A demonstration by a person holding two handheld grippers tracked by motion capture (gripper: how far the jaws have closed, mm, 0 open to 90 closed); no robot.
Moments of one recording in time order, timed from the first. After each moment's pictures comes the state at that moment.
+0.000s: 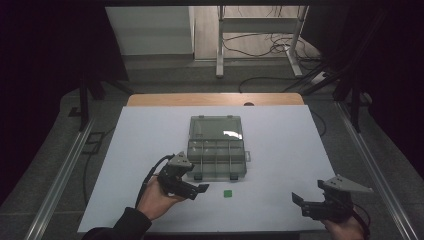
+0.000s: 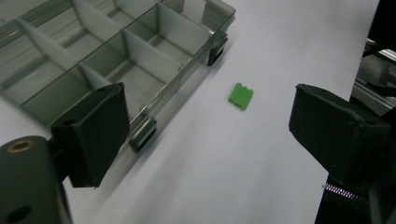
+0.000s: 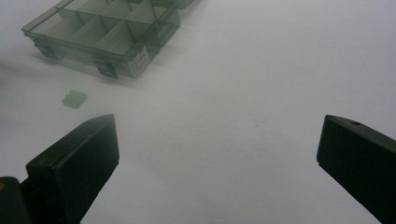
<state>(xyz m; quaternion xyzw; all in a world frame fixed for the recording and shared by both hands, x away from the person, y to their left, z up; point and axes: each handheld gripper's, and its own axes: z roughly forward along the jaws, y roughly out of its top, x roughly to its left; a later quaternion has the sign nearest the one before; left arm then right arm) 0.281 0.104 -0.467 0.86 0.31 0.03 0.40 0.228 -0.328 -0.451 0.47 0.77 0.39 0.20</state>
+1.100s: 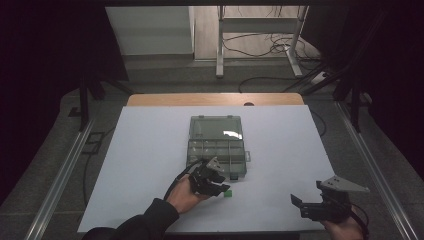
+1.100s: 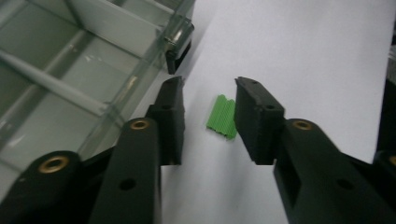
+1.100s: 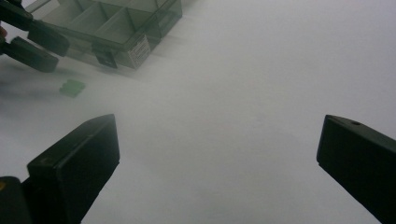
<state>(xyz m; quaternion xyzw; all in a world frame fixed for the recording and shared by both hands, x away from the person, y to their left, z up) 0.304 0.028 -0.504 0.91 0.25 0.01 0.33 0.229 -0.325 -0.453 0.46 0.78 0.38 0.19</state>
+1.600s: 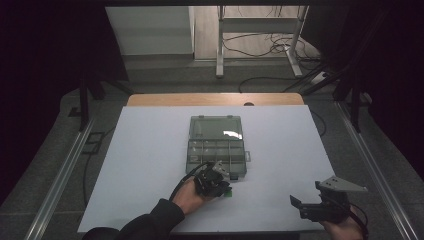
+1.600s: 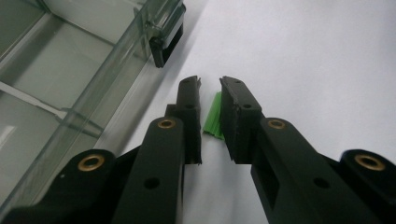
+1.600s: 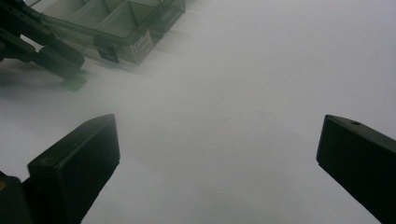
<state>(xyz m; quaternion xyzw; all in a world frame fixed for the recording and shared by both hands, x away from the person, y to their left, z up) 0.306 0.018 -0.520 0.91 0.25 0.00 0.32 0.229 -0.324 -0.455 0.46 0.78 0.37 0.19</state>
